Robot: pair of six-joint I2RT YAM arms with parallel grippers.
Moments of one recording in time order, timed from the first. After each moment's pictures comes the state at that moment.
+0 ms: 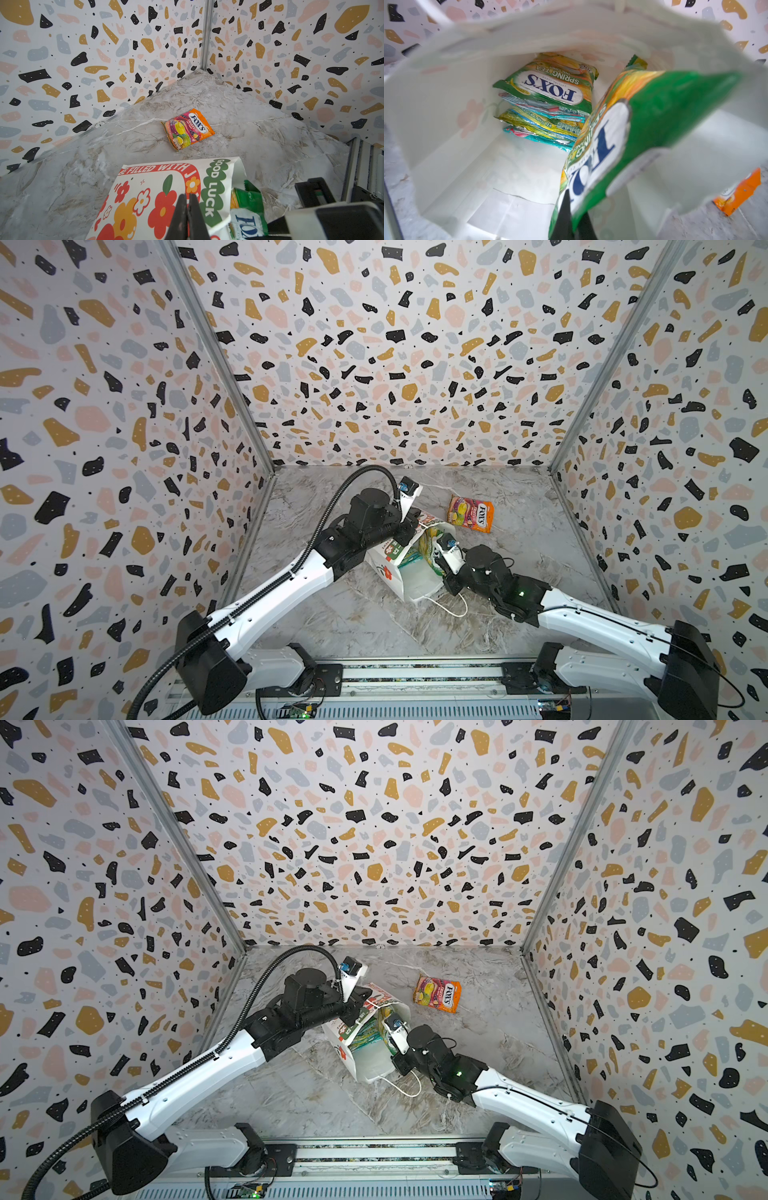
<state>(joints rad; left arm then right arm) -0.72 1.28 1.15 -0.26 0.10 0.00 0.94 1.06 0.69 -0.14 0.14 0.00</state>
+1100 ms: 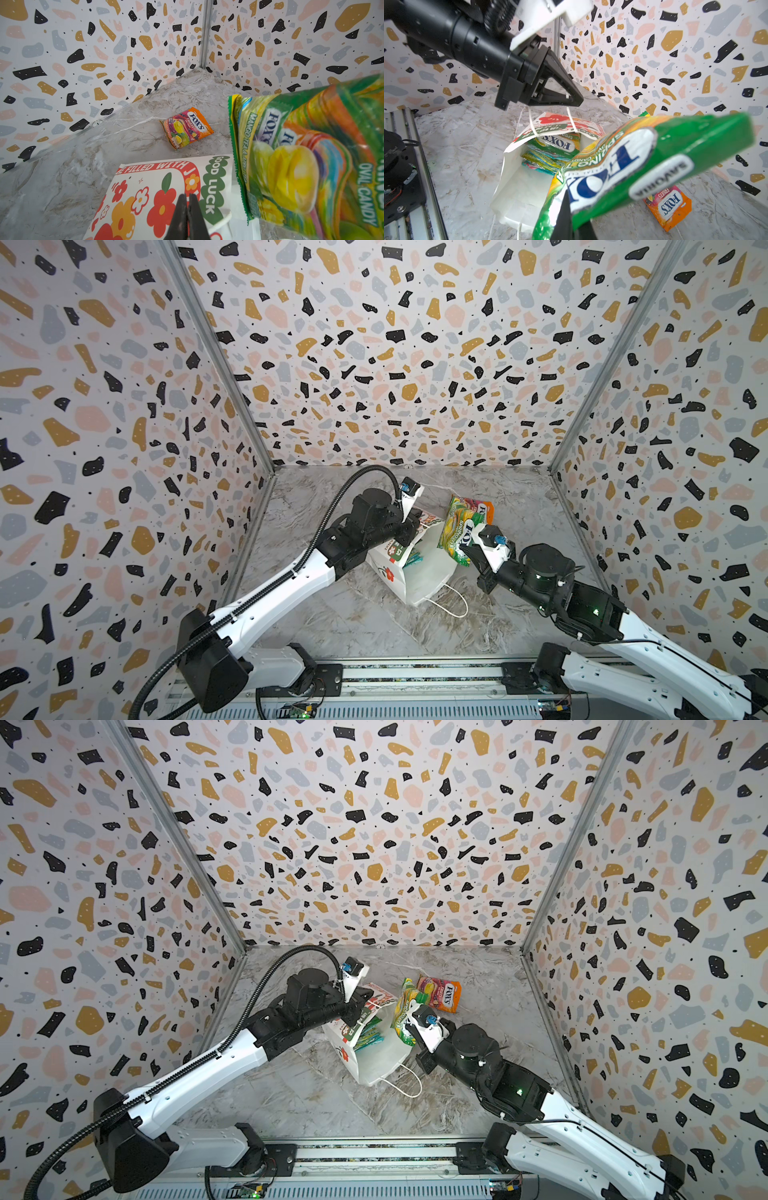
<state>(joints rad) -0.74 1.29 1.16 -0.26 0.09 -0.01 0.97 0.73 0.88 -0.39 0.17 -0.09</state>
